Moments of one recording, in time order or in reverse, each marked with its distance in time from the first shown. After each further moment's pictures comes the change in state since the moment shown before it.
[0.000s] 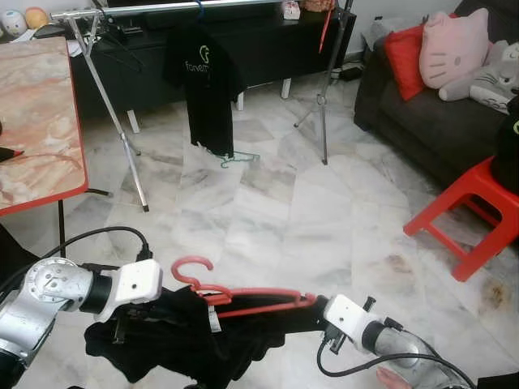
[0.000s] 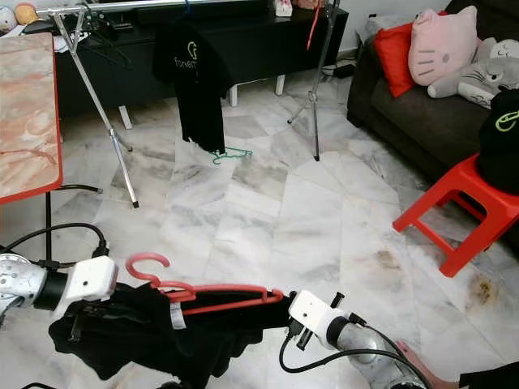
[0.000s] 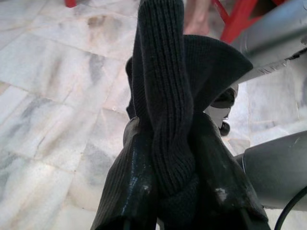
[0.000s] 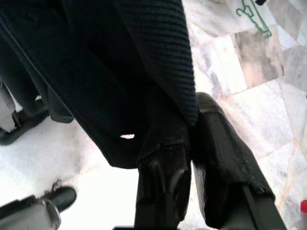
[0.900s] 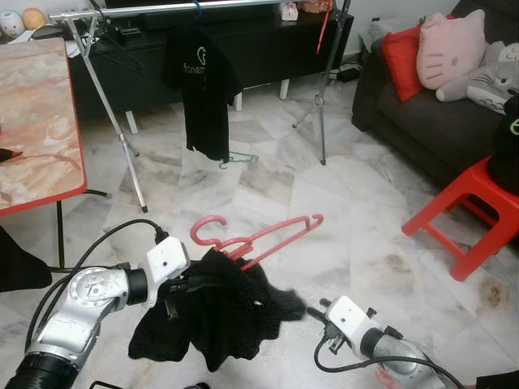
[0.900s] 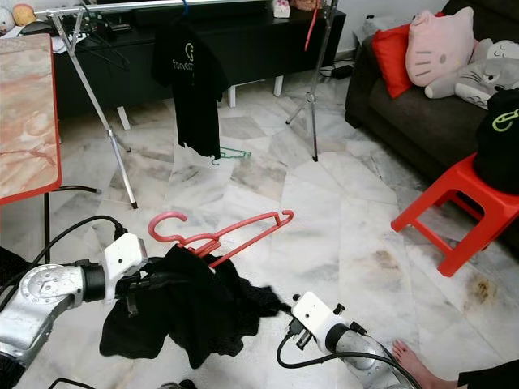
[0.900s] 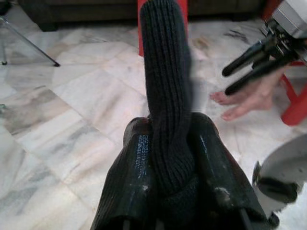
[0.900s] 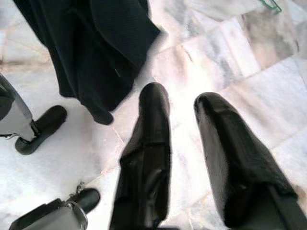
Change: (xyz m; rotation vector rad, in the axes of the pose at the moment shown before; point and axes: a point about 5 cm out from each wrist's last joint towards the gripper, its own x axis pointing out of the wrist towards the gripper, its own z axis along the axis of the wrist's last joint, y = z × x) left arm 0.055 0.013 0.014 -0.136 -0.237 0.353; right arm 0.002 0.009 -0.007 0.131 0.018 0.011
